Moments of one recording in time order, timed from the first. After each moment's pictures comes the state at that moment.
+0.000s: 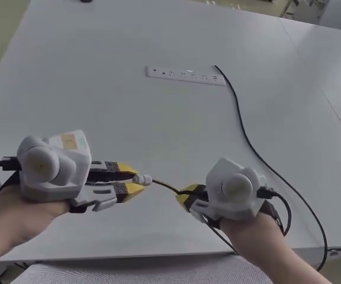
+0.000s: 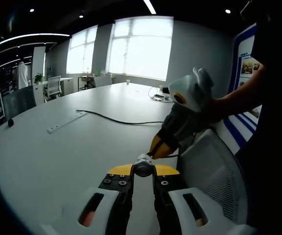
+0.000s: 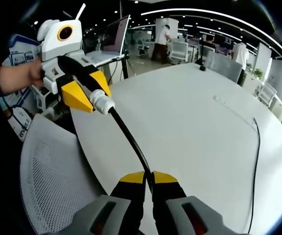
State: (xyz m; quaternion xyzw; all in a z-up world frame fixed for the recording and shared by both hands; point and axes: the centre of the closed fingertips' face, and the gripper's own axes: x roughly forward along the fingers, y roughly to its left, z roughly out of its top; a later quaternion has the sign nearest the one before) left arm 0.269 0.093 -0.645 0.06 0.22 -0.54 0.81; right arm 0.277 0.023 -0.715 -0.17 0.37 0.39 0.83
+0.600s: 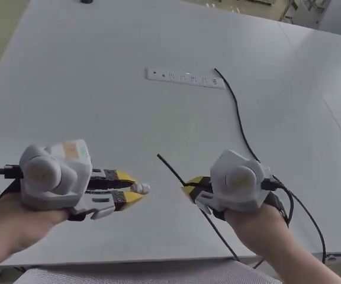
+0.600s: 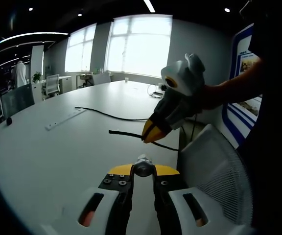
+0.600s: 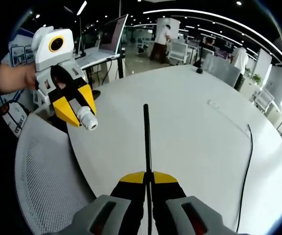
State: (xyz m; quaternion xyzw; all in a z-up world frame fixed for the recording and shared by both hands) left arm 0.270 0.096 -0.662 0.06 0.23 -0.55 0.80; right arm 0.309 0.014 -0.703 -0.20 0.36 0.38 0.83
